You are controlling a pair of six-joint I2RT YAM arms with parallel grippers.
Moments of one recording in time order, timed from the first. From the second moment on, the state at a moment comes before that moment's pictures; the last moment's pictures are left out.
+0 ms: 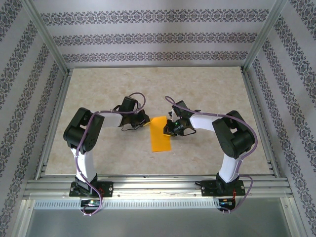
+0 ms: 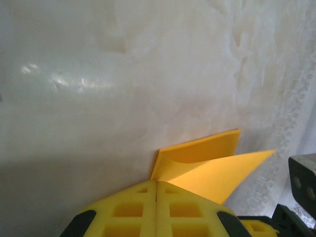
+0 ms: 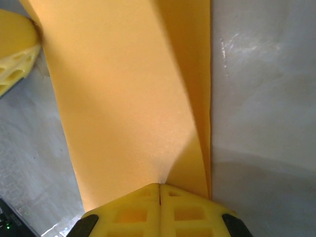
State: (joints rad) left arm -0.38 1.92 0.99 0.03 0.51 -0.92; right arm 0.51 1.82 0.95 -0.30 -0.51 0.67
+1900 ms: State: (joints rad) left arm -0.35 1.94 1.13 -0.10 0.47 -0.85; right arm 0.51 1.82 0.95 -0.31 -0.51 0.67
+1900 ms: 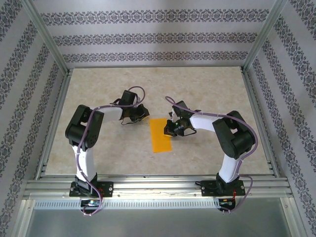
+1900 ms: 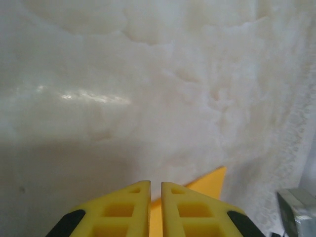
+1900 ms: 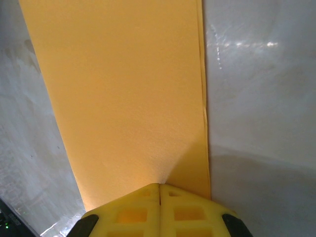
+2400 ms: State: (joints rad) left arm -0.61 1.66 0.80 0.00 0.55 -0.93; right arm 0.51 1.81 0.95 -0.33 -0.50 0.68
